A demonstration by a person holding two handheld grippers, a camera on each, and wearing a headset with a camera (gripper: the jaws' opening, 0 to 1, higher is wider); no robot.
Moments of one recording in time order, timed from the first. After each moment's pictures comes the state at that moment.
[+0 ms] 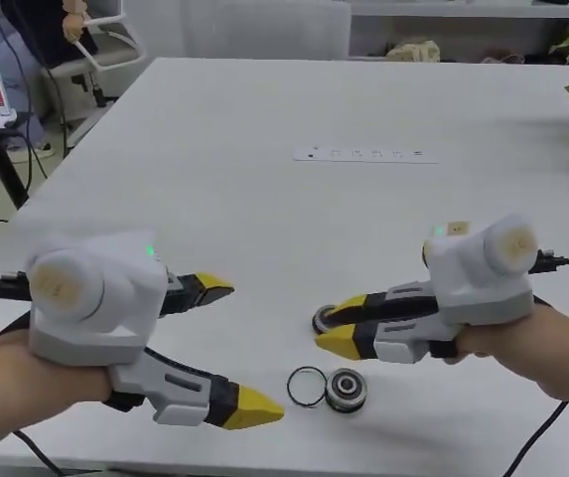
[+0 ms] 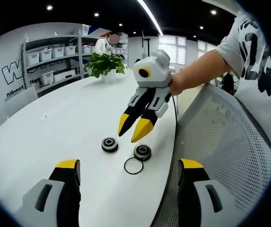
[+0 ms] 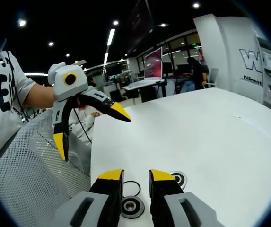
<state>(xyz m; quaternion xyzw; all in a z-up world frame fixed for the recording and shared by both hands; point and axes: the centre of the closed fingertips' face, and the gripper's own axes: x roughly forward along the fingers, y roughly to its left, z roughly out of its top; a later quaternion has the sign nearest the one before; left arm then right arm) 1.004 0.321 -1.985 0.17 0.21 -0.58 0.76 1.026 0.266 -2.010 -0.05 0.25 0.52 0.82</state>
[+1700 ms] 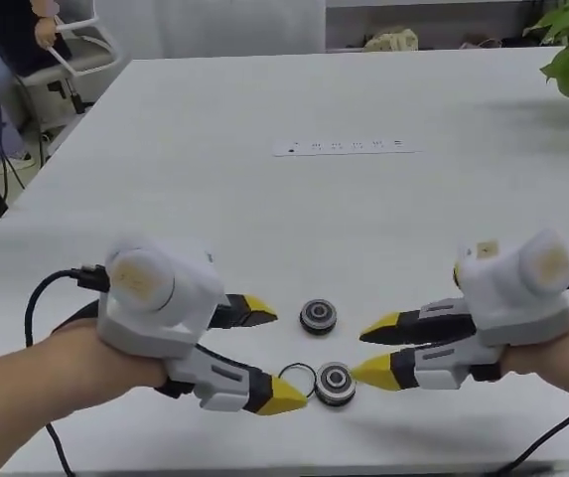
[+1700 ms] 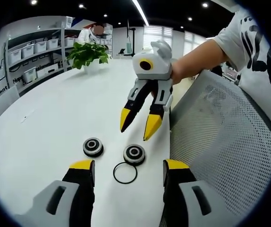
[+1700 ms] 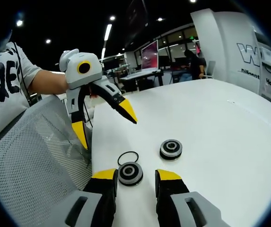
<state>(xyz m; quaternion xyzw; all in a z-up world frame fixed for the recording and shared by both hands) 1.002 0.279 -2.022 0.21 0.24 -0.64 0.70 0.999 0.227 -2.044 -0.05 0.28 0.51 0.81</state>
